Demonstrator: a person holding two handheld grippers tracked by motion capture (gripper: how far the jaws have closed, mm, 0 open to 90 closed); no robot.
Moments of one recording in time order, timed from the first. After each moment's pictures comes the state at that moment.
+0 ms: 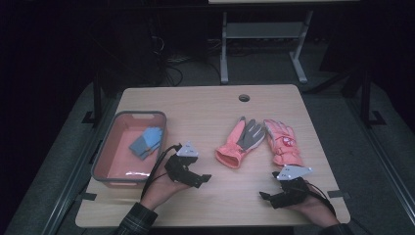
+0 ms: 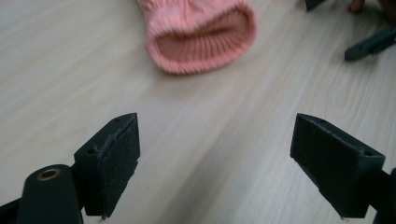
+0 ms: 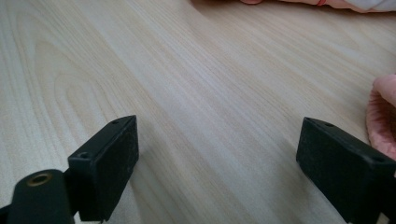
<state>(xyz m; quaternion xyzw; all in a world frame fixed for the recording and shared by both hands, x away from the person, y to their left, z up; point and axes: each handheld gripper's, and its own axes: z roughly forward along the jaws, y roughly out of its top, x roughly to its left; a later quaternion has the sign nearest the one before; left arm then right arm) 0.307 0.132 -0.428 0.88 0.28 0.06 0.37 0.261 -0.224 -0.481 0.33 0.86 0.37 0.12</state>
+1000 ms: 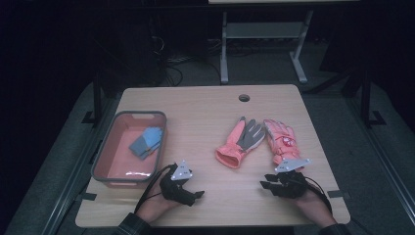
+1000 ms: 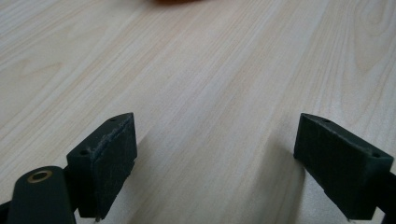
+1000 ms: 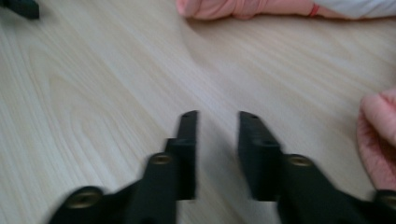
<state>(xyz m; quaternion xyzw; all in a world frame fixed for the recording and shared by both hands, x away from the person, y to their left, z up) 0.280 0.155 -0.477 0.89 0.25 0.10 0.38 0.270 -0.215 -0.459 0.37 0.85 0.36 0.09</state>
